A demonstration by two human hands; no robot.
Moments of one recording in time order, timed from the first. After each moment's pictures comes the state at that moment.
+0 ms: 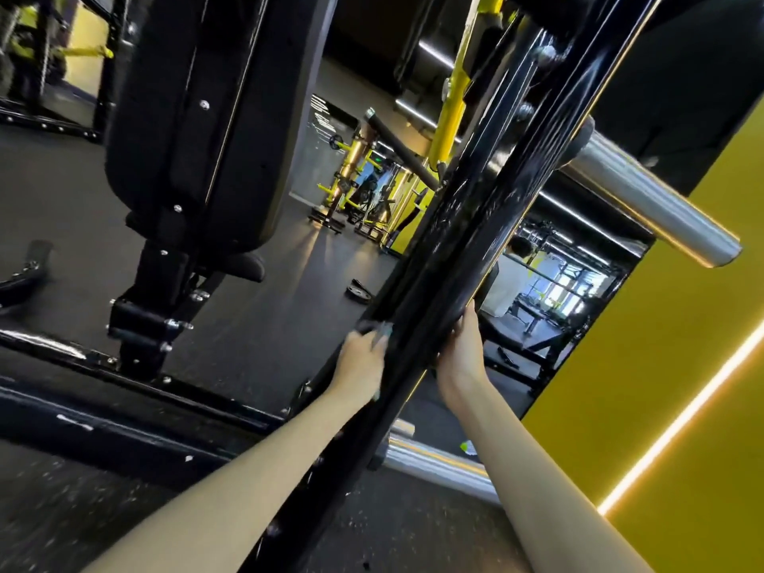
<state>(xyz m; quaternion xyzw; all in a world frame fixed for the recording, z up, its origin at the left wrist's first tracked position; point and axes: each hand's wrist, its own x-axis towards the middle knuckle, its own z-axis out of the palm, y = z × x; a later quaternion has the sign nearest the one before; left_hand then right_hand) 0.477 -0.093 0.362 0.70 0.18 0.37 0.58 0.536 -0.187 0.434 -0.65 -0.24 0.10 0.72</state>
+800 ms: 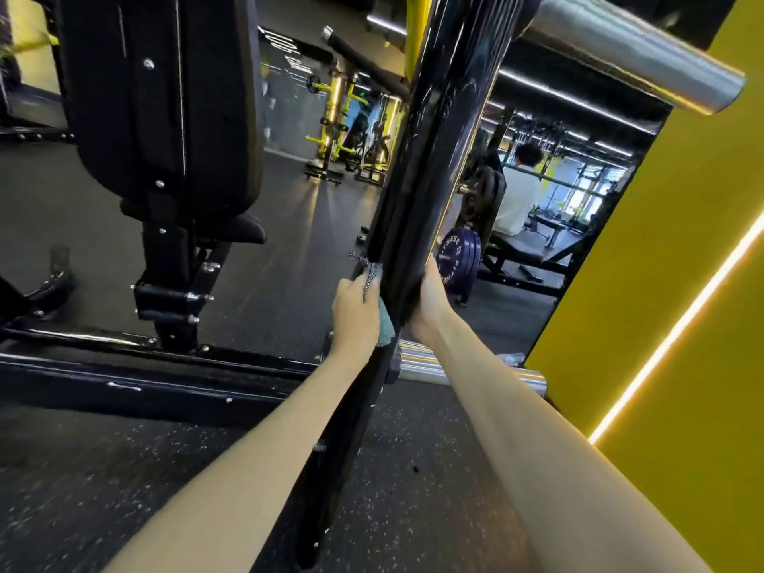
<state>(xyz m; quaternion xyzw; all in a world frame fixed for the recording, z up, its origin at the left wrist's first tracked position) 0.454 -0.118 0.340 0.71 0.20 0.42 0.53 0.531 -0.185 0.383 -0.59 -0.15 0.26 0.75</state>
